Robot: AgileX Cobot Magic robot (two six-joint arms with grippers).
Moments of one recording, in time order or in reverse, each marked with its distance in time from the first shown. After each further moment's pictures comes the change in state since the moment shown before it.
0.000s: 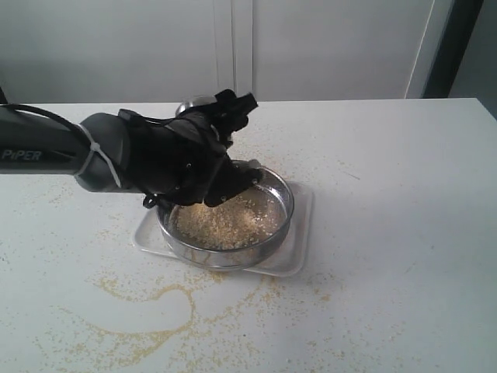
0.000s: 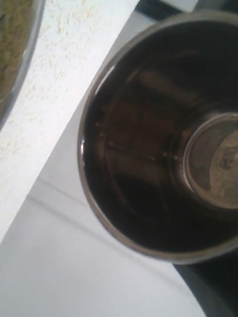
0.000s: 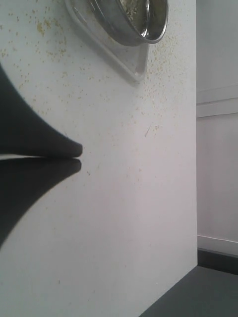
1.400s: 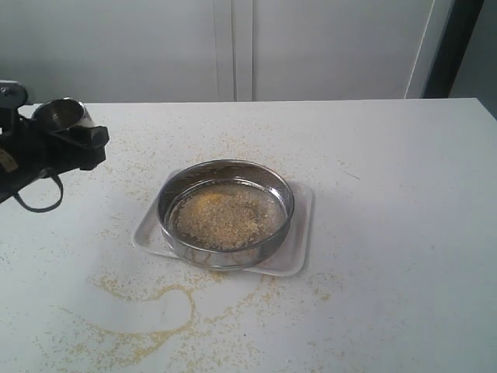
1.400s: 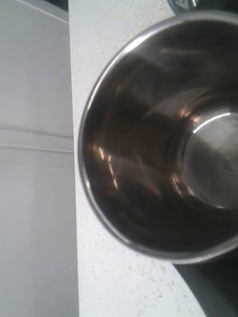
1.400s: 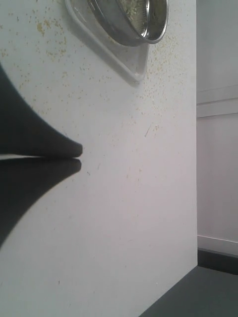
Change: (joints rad) left arm 0.653 -0.299 0.653 -1.473 -1.432 -0.758; right arm 0.000 0.000 0.000 0.000 0.000 0.000
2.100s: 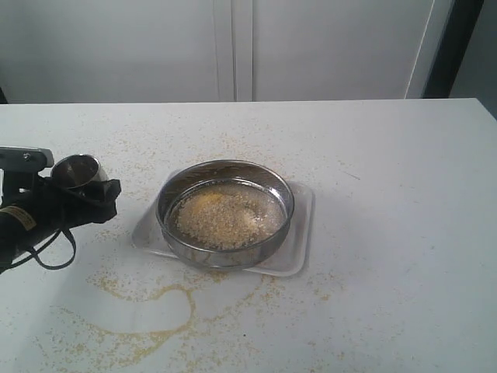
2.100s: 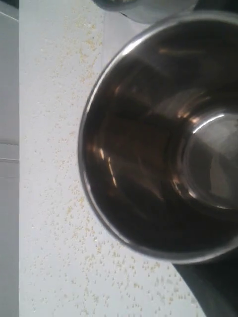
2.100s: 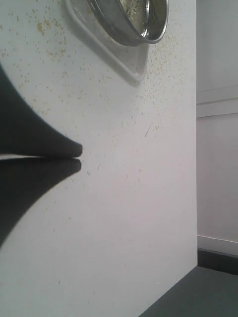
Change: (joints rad) left arm 0.010 0.252 0.094 0.020 -0.299 0.037; right arm 0.000 0.000 0.000 0.000 0.000 0.000
